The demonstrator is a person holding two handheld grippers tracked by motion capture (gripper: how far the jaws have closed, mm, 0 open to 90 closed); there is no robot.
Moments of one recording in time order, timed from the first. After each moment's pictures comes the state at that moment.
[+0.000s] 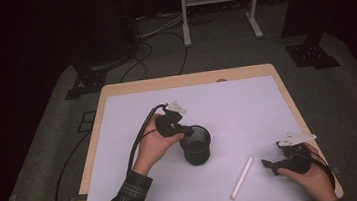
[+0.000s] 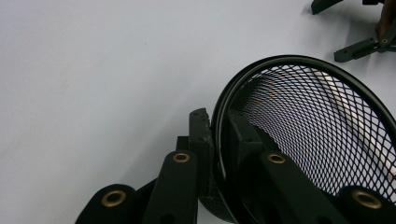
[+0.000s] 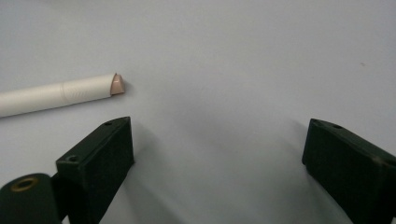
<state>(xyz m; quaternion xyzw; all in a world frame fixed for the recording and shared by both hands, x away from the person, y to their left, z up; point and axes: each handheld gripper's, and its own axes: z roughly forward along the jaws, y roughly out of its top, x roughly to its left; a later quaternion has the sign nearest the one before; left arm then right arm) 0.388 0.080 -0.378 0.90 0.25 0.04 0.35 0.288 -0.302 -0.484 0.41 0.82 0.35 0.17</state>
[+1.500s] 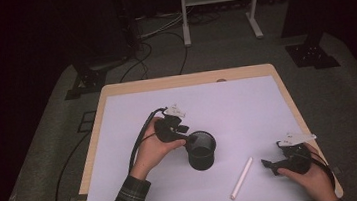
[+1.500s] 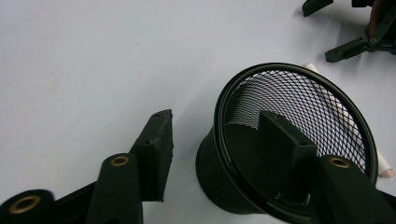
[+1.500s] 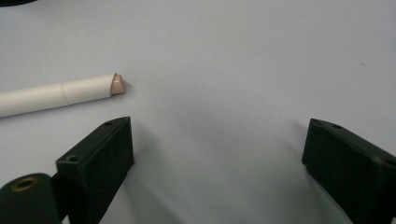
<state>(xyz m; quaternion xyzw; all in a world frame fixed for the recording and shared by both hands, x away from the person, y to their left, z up) 0.380 0.086 -0.384 0.89 0.25 0.04 0.37 0.288 -0.302 -0.484 0.41 0.82 0.35 0.17</state>
